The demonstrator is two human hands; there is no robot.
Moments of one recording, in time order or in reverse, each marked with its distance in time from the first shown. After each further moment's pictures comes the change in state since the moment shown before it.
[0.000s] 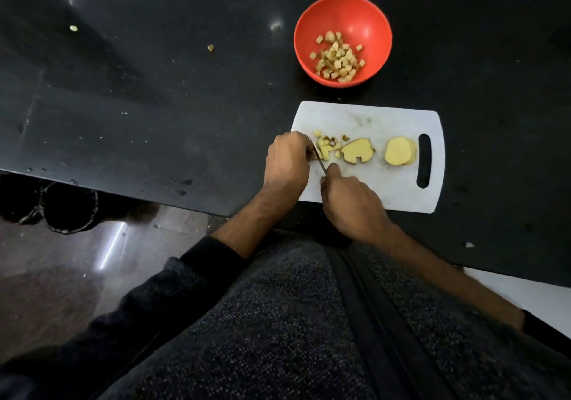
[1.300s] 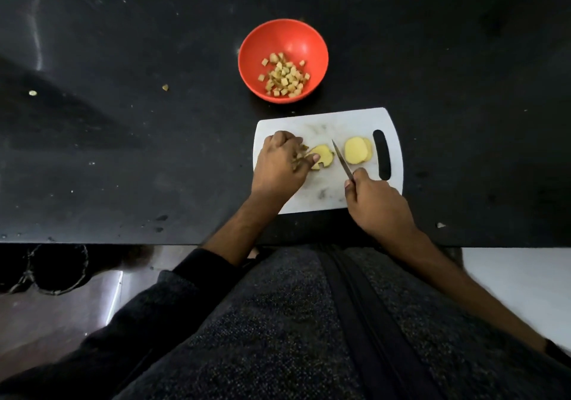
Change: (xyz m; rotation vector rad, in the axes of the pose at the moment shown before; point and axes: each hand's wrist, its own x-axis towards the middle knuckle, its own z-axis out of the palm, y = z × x) left_hand 0.012 0.024 0.022 -0.097 -0.011 0.327; right_hand -0.031 0.079 -0.010 0.013 0.185 0.252
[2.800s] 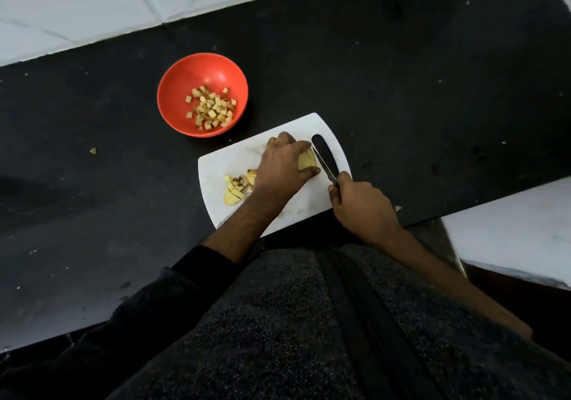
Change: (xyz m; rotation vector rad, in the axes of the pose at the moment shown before) left_hand 0.047 0.084 0.039 0.191 -0.314 0.212; right_hand -0.012 0.039 -0.012 0.119 0.013 0.260
